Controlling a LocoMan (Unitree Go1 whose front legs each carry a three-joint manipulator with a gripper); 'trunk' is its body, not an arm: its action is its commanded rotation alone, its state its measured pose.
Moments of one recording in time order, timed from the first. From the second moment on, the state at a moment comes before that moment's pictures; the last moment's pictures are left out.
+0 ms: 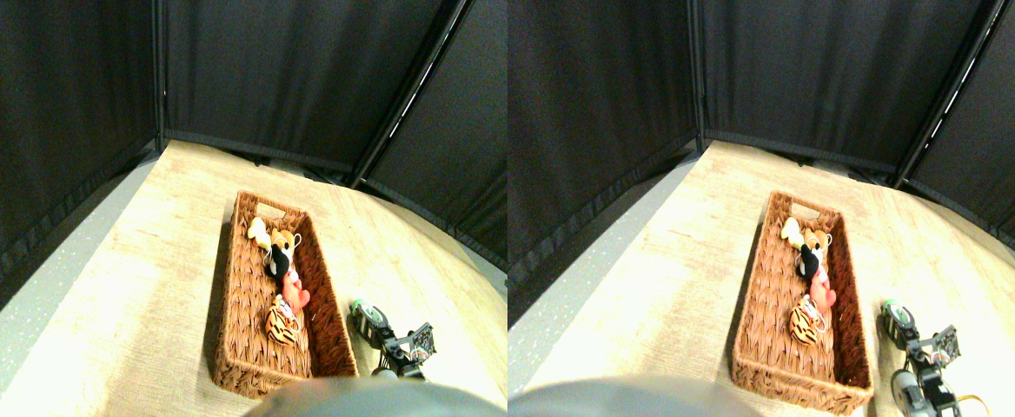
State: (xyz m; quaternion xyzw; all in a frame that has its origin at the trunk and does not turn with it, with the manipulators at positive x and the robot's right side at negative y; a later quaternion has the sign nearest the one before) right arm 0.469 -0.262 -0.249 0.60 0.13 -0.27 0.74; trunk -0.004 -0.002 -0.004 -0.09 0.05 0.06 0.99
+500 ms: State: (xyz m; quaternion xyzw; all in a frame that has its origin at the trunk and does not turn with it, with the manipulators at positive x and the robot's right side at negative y) right arm 0.472 -0.250 -0.190 0.58 0.11 -0.18 0.78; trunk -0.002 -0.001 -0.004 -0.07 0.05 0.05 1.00
